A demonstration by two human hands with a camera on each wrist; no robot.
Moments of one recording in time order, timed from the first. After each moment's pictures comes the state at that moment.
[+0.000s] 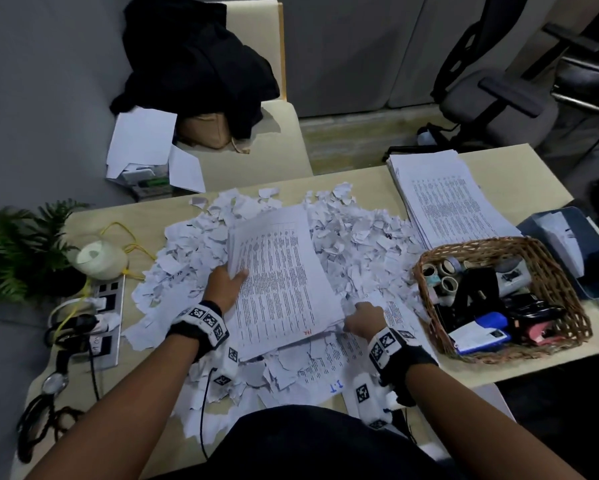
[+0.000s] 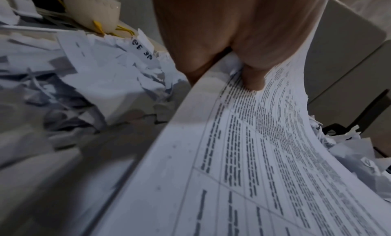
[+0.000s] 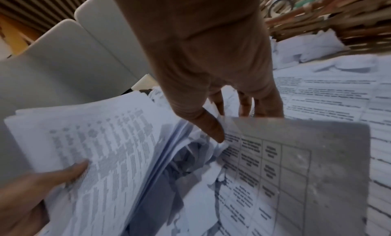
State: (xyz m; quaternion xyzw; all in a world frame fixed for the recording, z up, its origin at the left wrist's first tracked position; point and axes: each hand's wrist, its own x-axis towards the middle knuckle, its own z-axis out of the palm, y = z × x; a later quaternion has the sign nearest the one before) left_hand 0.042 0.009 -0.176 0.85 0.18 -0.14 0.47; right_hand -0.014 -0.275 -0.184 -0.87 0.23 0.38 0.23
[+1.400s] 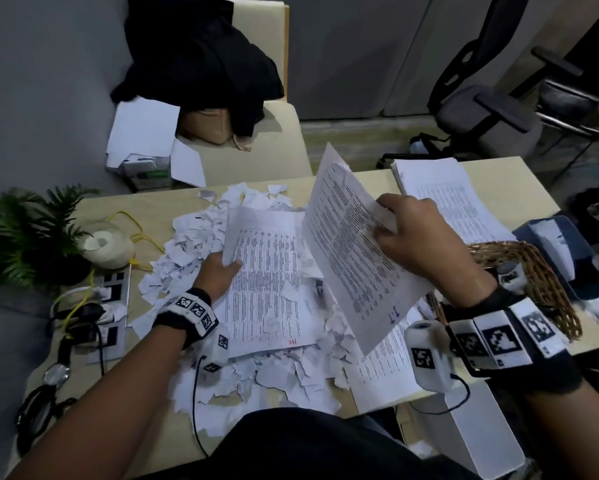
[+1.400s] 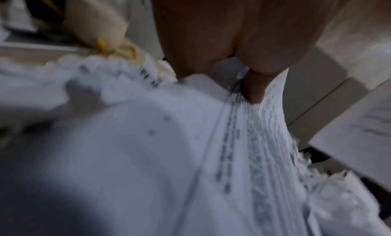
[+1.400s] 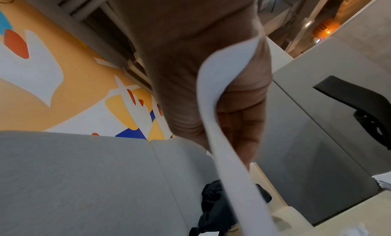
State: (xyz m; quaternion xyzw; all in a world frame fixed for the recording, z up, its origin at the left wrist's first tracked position) left_hand 0.044 0.055 -0.166 0.82 0.14 -0.14 0.54; right_hand 0.009 -0.238 0.064 -0.98 -0.02 0.04 0.18
